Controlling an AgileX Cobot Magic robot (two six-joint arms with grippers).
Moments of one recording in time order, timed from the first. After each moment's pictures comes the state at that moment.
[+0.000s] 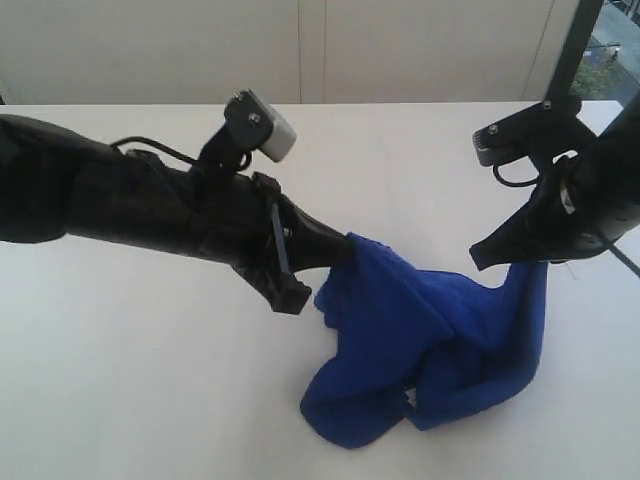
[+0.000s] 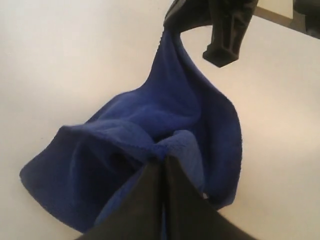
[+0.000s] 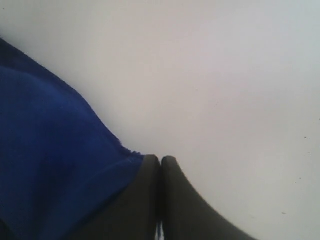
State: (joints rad) left arm -0.64 1.55 -0.88 -1.55 0.62 1.75; right arm 0.27 1.44 -0.86 -0.53 0.66 0.42
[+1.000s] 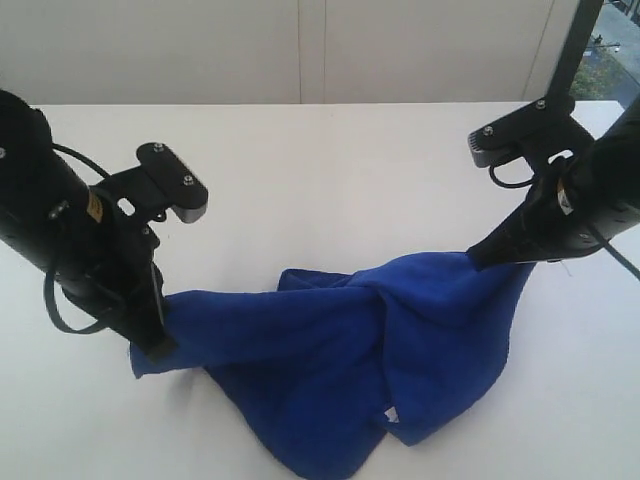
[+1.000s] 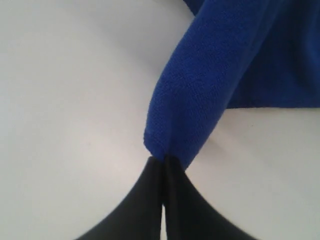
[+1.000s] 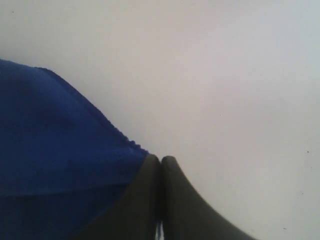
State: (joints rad) left arm -0.64 1.43 -0.90 -0.03 0.78 0.33; right arm 0.27 1.45 -0.85 -0.54 0.62 0.39
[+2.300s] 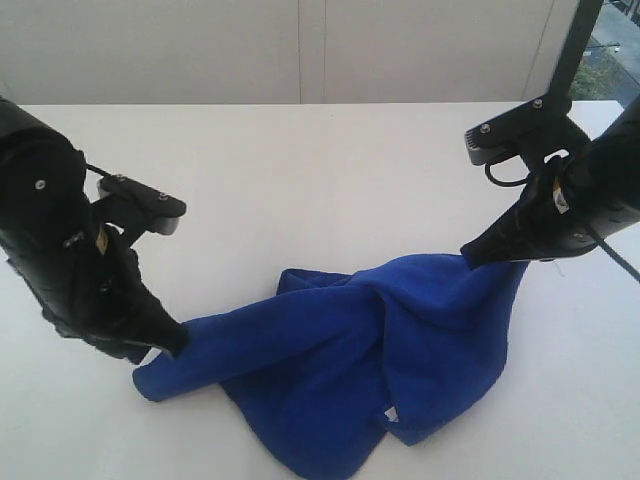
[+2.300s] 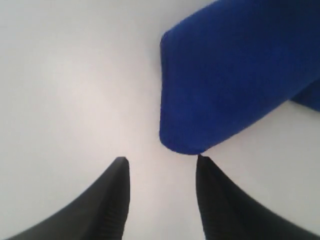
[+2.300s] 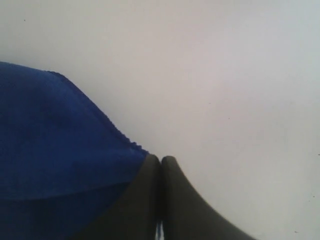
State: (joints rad) left arm -0.64 1.51 -0.89 0.09 0.86 -0.18; right arm 0.27 1.45 -0.85 -0.51 0.60 0.38
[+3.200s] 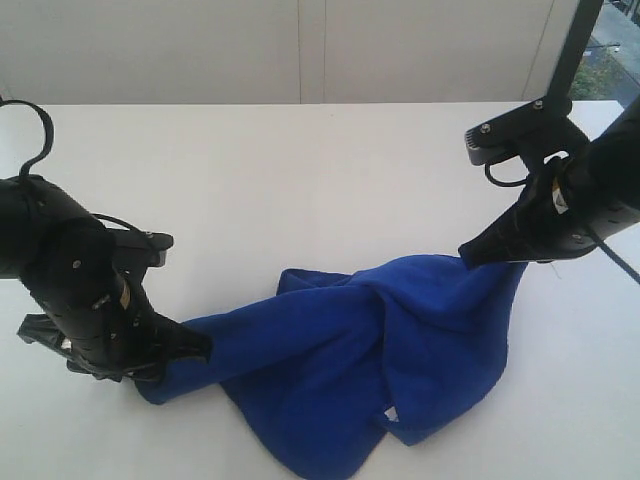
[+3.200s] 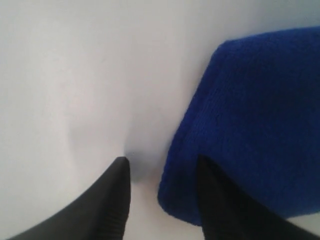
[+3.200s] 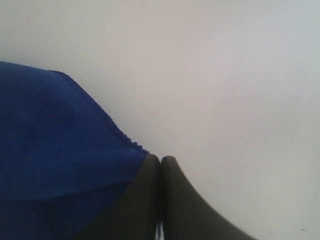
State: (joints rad) left arm -0.64 1.65 -0.77 0.14 0.59 -0.58; right arm 0.27 1.45 -0.85 -0.49 0.60 0.38
